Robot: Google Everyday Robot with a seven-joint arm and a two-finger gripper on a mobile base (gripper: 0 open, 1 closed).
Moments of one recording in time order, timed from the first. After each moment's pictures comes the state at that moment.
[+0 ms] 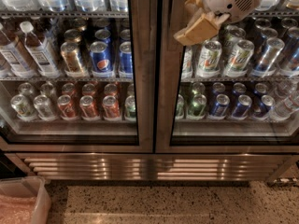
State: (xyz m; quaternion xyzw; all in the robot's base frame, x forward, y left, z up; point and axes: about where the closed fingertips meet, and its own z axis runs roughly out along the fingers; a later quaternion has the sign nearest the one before) arm 0.517 -0.071 1.012 -0.69 0.64 0.20 0.28
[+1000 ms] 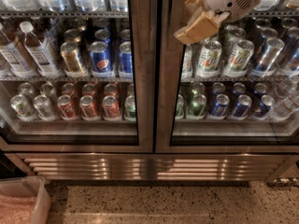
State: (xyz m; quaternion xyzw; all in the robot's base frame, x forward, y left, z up) arm 0.520 -0.072 1.014 -0.69 0.64 0.20 0.28
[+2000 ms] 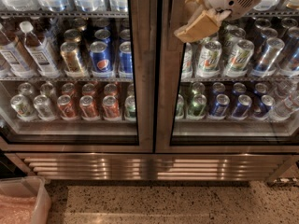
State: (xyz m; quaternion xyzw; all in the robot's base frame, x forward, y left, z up) arm 0.521 -0.072 1.017 -0.70 0.62 0.21 0.29
